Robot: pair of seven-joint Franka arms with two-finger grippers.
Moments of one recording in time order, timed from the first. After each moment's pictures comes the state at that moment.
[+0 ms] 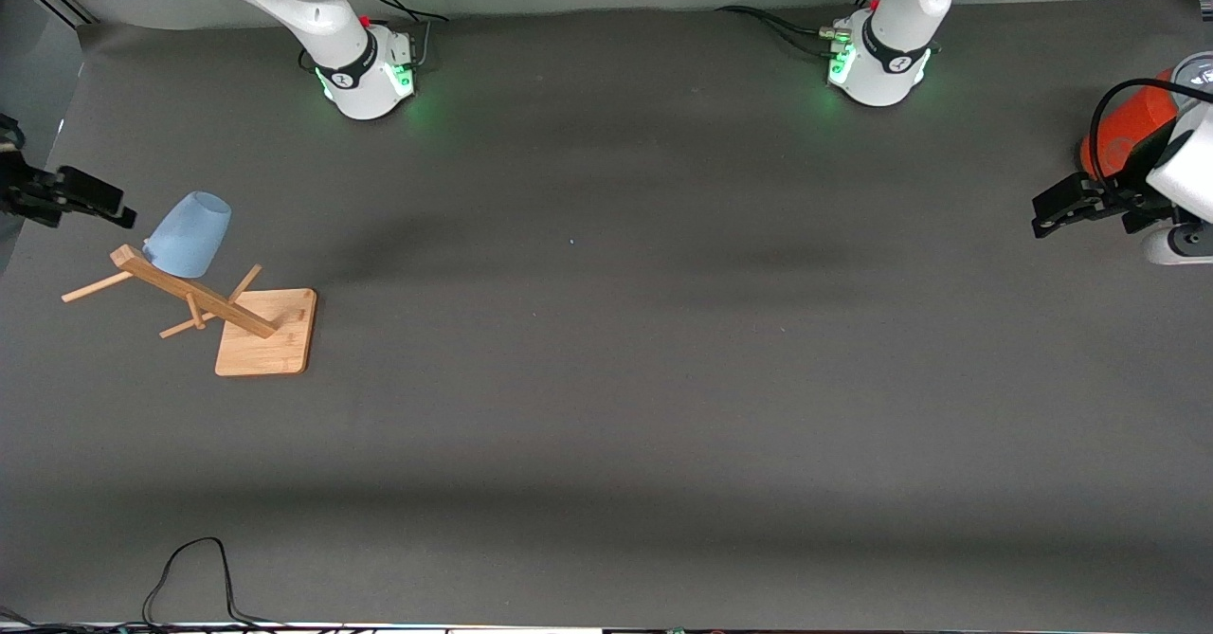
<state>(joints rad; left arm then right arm) 0.01 0.02 -0.06 -1.57 0.02 1.56 -0.08 0.05 -0.08 -0.20 -1.71 0.01 1.57 -0.05</state>
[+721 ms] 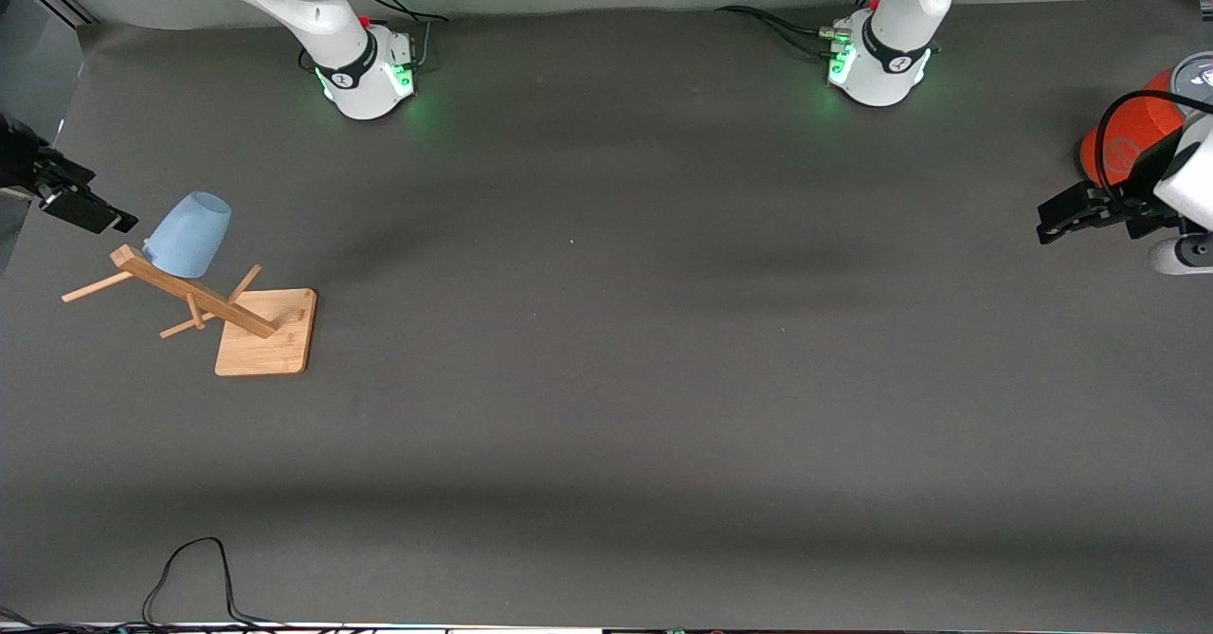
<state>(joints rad) 0.02 0.05 -0.05 -1.56 0.02 1.57 -0.08 0.09 -0.12 -0.22 -1.78 0.01 1.56 0.73</state>
